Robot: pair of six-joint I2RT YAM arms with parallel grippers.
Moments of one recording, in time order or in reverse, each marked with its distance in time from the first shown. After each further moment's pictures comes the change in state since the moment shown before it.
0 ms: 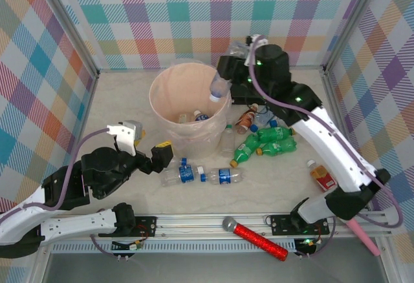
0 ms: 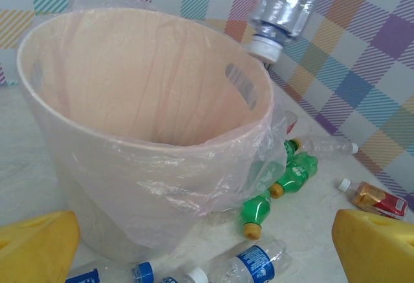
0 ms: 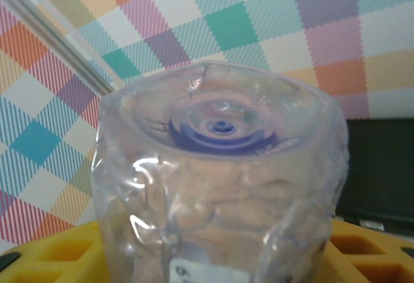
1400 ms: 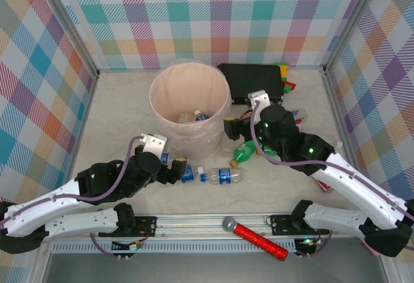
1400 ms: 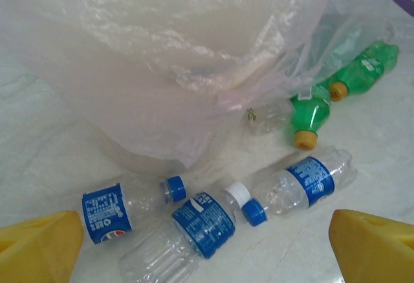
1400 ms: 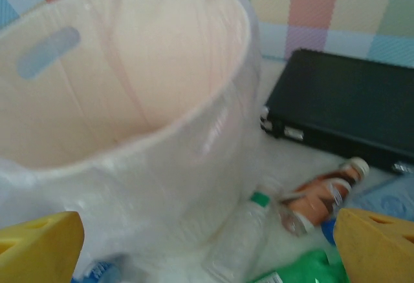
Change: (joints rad) left arm -0.001 0.112 -0.142 -0.134 0.055 -0.084; right arm 0.165 -0.494 -0.682 -0.007 0.150 -0.193
